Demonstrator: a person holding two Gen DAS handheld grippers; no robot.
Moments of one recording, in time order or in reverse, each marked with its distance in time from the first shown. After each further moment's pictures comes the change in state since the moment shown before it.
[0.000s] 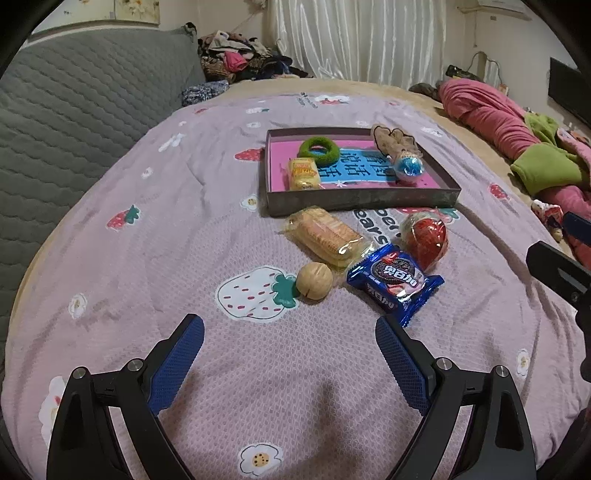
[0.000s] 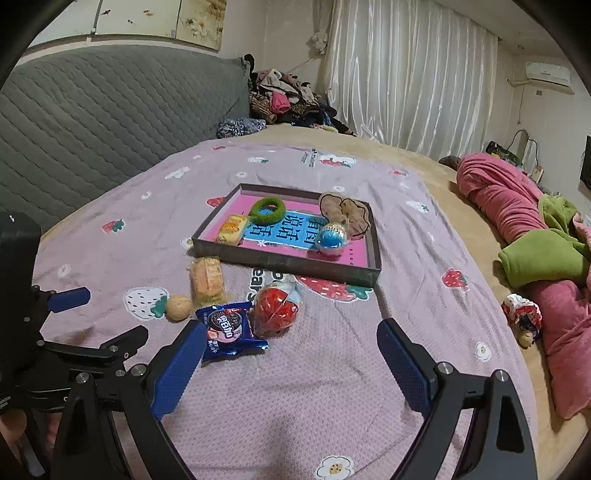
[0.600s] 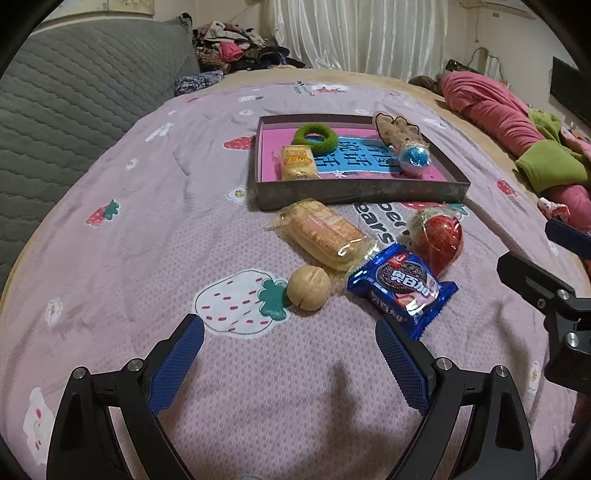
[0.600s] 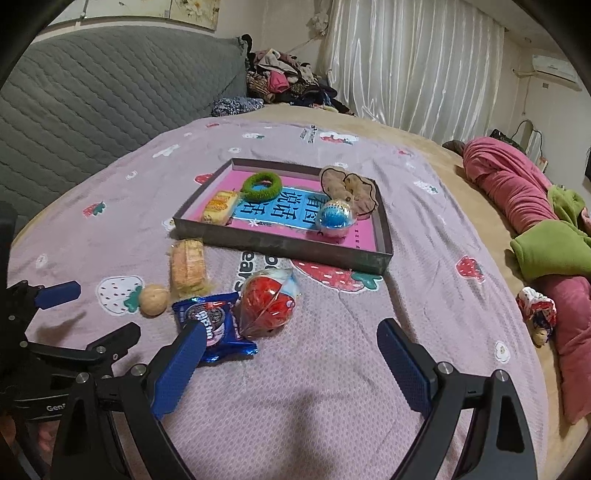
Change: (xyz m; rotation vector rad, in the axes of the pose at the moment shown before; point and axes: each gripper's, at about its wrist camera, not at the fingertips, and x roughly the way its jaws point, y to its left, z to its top) left arm 0.036 -0.004 0.008 -0.006 0.032 -0.019; right arm 0.055 -0.004 0.000 -0.001 0.076 -0.008
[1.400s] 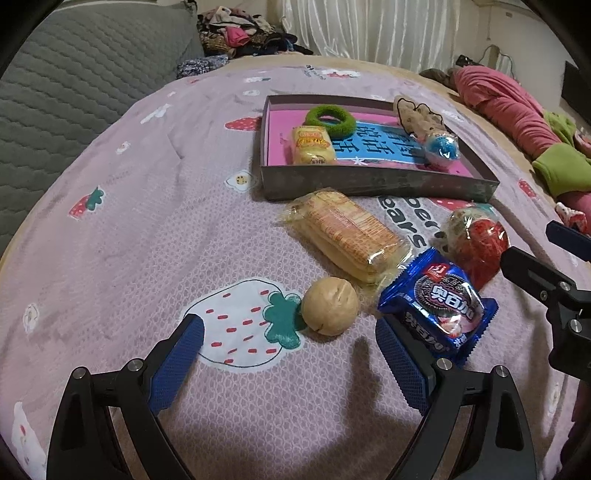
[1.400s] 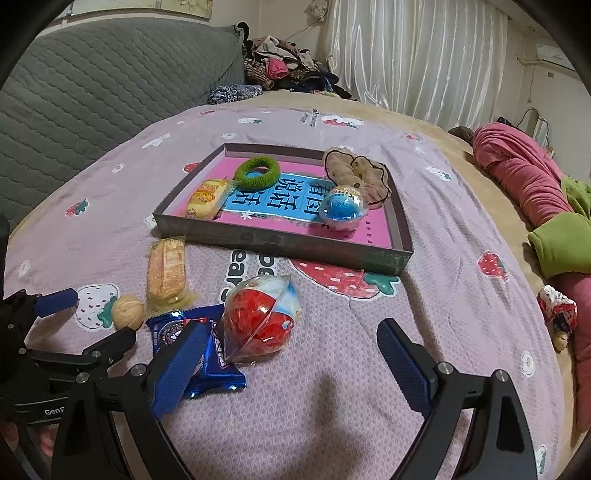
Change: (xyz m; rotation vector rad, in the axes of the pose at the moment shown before) left arm 0.047 0.009 0.011 -0.027 0.047 0.005; right arm 0.049 -0.003 0.010 0.016 0.047 0.018
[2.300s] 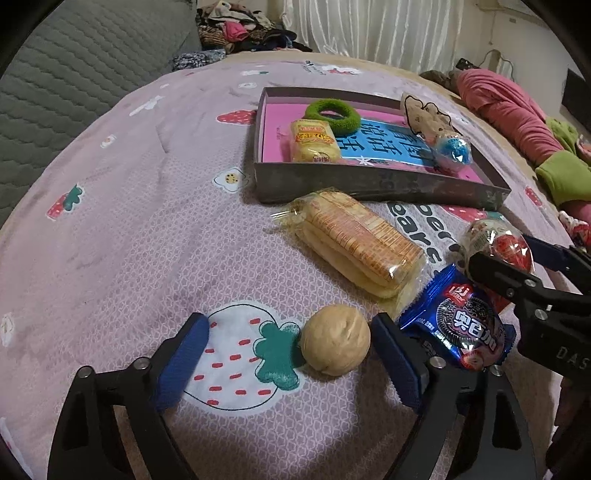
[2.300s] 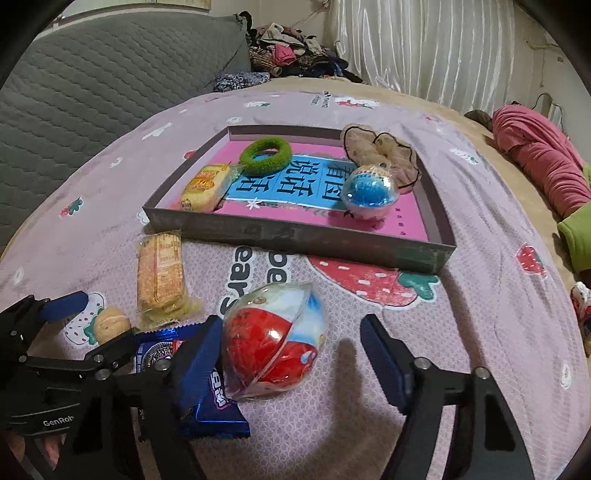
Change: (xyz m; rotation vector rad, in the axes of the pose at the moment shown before) left arm 0.030 0.002 0.012 -0.019 0.007 -0.033; right arm 0.048 0.002 0.007 0.023 0.047 0.079
